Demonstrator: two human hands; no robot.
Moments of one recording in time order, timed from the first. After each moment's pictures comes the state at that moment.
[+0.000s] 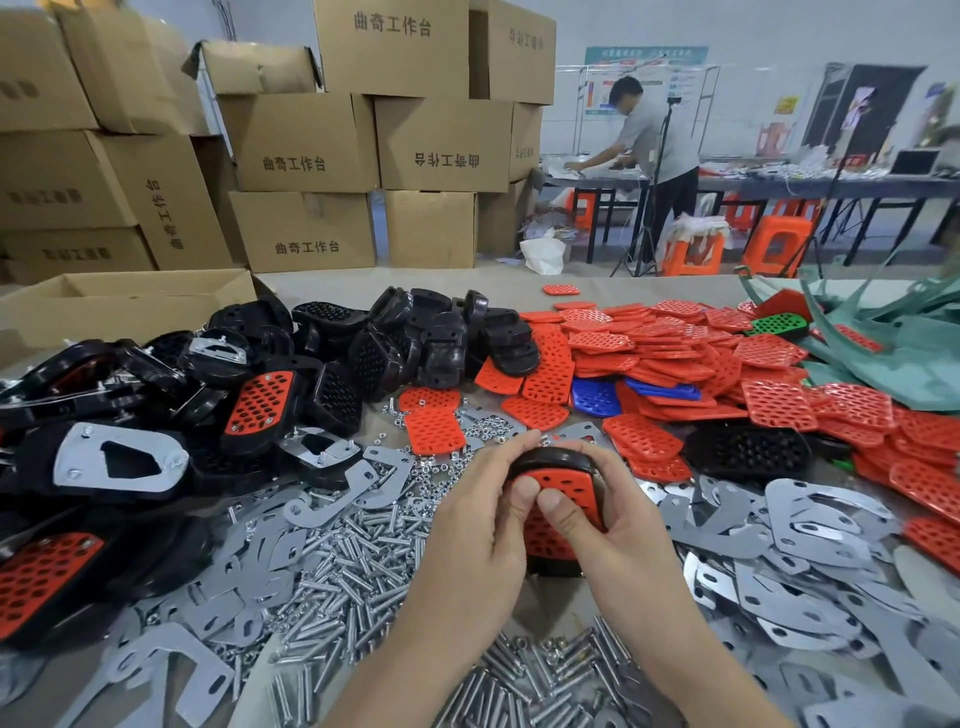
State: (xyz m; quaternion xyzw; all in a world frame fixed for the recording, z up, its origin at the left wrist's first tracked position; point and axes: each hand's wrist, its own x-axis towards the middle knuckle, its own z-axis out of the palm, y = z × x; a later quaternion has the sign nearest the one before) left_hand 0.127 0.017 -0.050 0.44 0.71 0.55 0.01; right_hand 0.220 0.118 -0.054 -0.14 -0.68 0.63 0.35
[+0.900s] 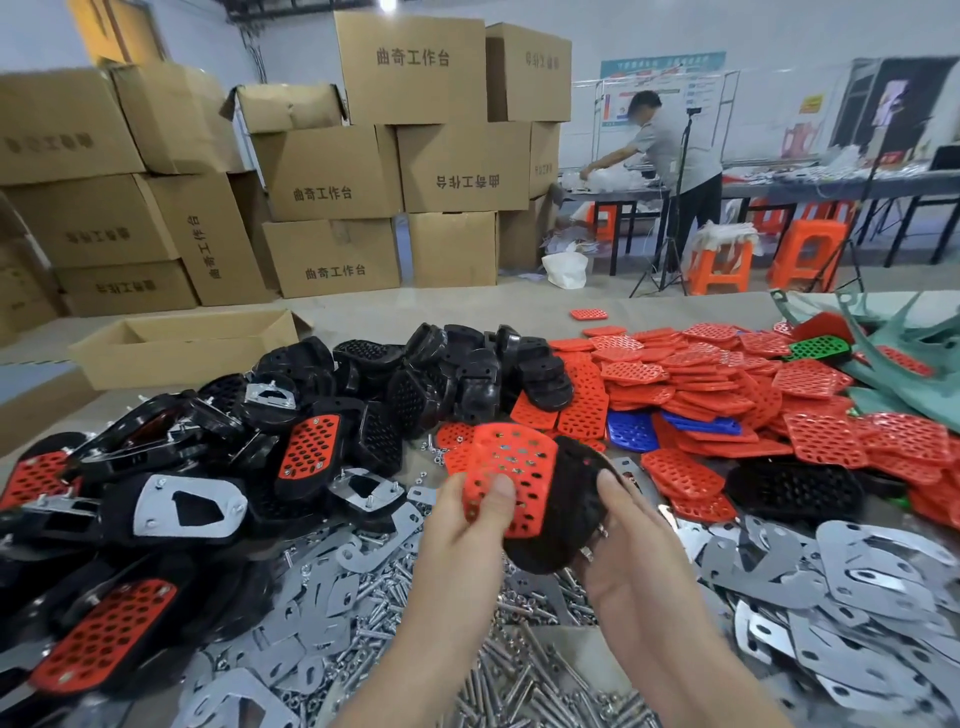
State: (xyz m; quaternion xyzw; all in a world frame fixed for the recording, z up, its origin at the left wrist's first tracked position) left_hand 0.108 -0.003 -0.005 0.20 0.67 0.69 0.20; right_hand 0.179 0.113 -0.037 -0.21 -0.35 0.85 0.32
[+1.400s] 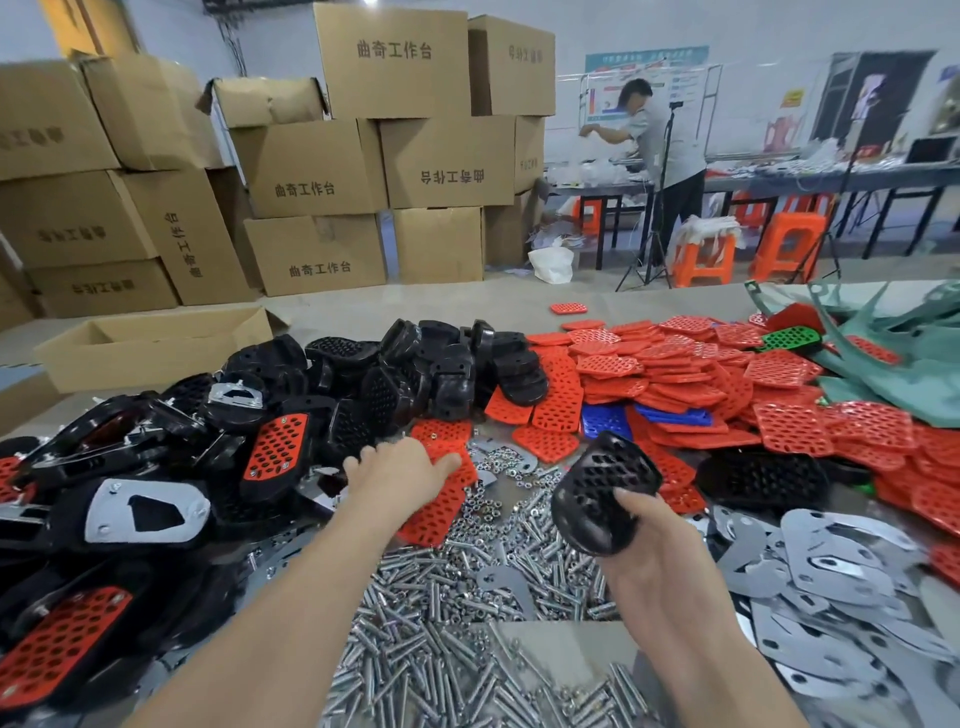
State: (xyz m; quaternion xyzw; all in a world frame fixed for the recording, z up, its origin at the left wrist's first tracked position) left_hand -0.017 0.055 -0.024 0.24 0.97 0.05 0.07; right_hand 0.208 0.149 -0.043 -0.20 -0.27 0.88 0.33
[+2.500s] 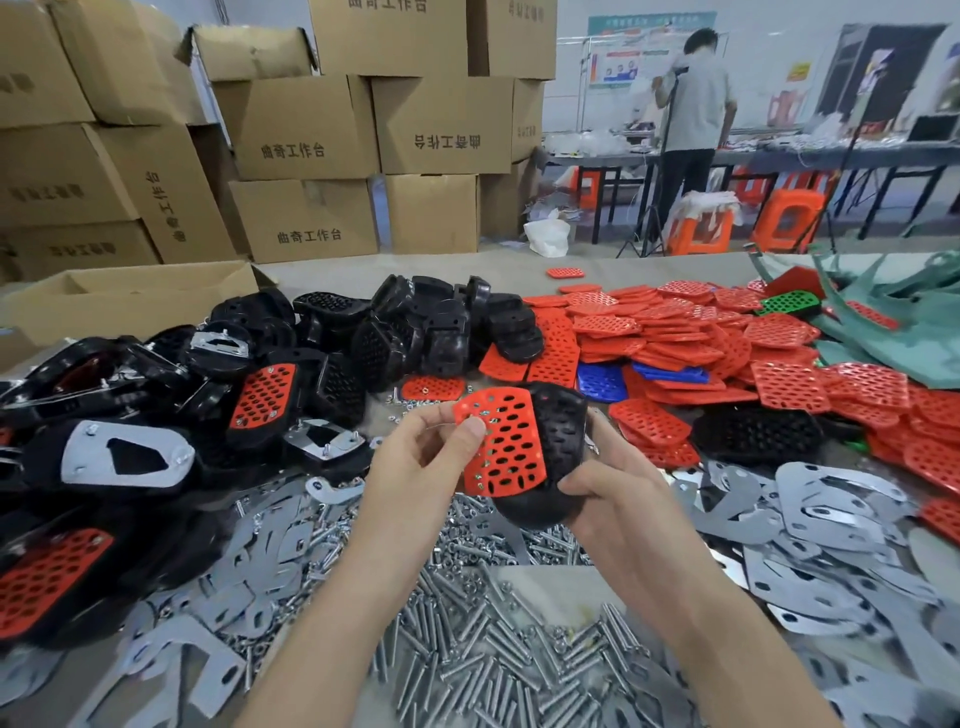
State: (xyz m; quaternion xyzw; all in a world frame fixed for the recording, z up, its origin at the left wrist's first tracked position) left_hand 0.079 0.012 -0.040 0.27 0.60 0.73 0.18; right_hand 0.210 0.128 -0.031 -0.09 -0.51 0.83 0.23
